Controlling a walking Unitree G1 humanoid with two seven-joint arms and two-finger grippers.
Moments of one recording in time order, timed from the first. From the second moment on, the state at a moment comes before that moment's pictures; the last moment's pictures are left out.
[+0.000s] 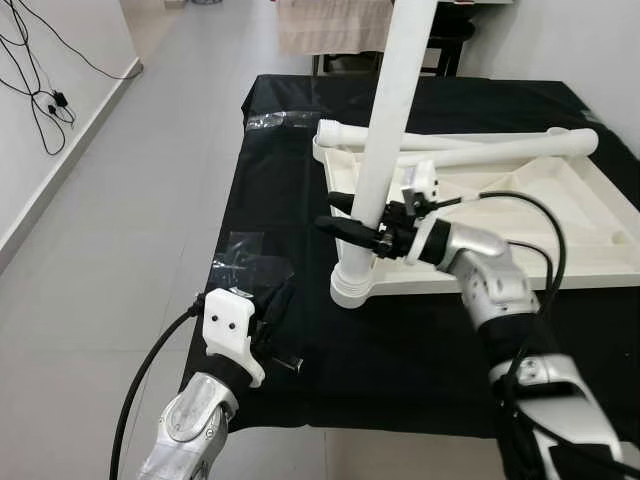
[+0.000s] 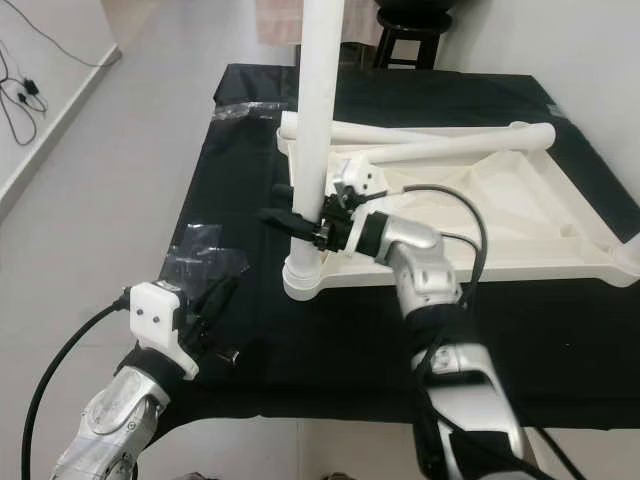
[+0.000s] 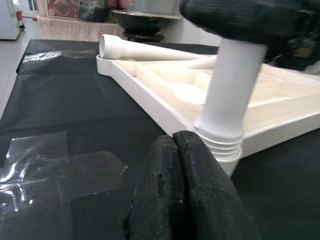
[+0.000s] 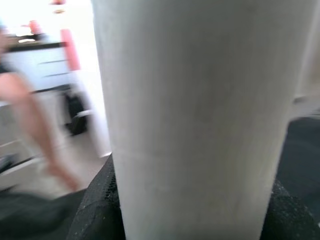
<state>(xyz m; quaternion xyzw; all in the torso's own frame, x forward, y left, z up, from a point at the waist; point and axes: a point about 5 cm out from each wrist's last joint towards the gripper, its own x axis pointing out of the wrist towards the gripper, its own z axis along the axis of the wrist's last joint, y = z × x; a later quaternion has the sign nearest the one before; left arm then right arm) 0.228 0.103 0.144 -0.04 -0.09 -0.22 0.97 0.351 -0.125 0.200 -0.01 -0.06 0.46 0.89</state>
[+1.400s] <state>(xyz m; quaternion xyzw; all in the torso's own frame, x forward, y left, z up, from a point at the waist) 0.230 0.105 0.141 -0.04 -0.08 -0.22 0.97 0.355 -0.111 0.219 -0.06 -0.04 0.57 0.82</state>
